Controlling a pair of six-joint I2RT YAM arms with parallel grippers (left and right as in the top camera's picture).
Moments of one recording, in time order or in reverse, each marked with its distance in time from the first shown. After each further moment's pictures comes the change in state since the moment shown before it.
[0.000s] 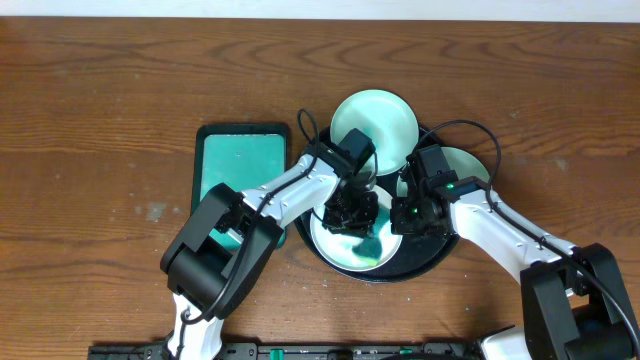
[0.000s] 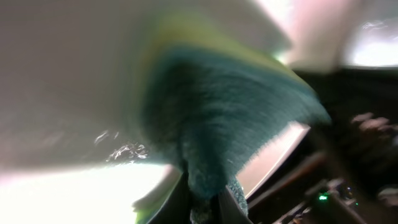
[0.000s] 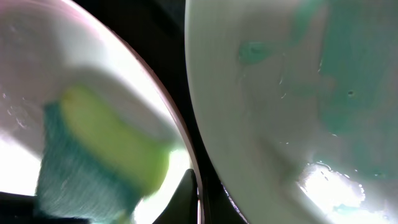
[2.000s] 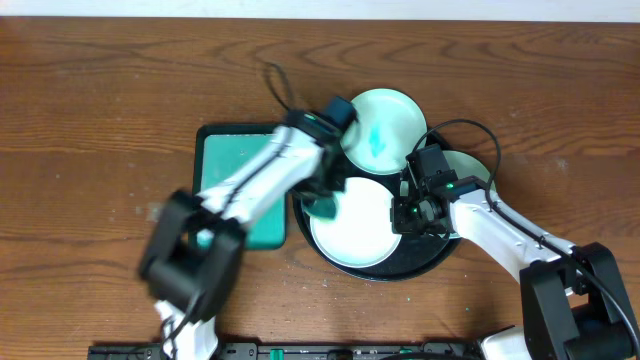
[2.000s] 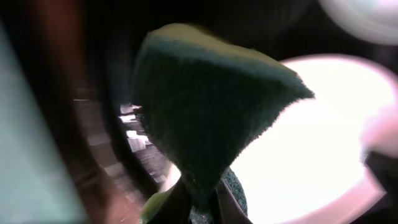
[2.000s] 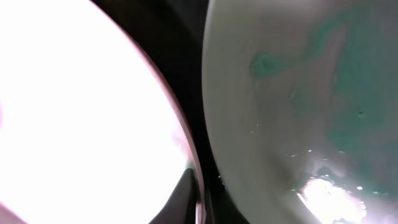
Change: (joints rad) left arm 0.123 -0.092 0.178 -0.246 -0.452 0.056; right arm 0.000 0.004 0.003 0.003 0.012 0.002
